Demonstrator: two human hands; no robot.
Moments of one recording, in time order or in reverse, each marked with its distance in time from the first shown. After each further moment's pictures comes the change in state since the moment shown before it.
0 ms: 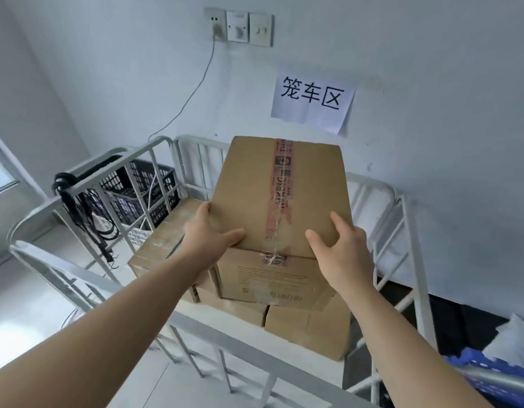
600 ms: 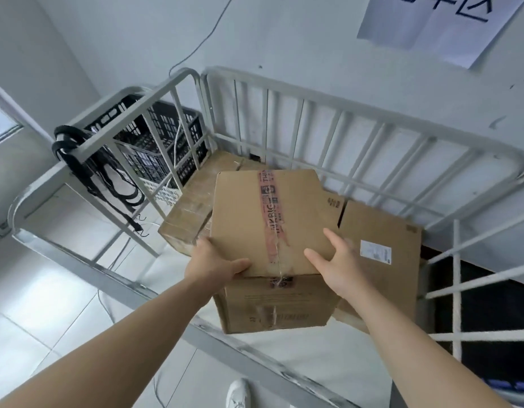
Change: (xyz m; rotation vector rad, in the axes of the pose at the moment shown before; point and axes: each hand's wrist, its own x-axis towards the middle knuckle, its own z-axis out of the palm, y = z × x) left_hand 0.180 -0.187 -0.067 0.226 -0.014 -0.441; right_hand 0.087 -0.013 0.268 0.025 -0.464 0.171
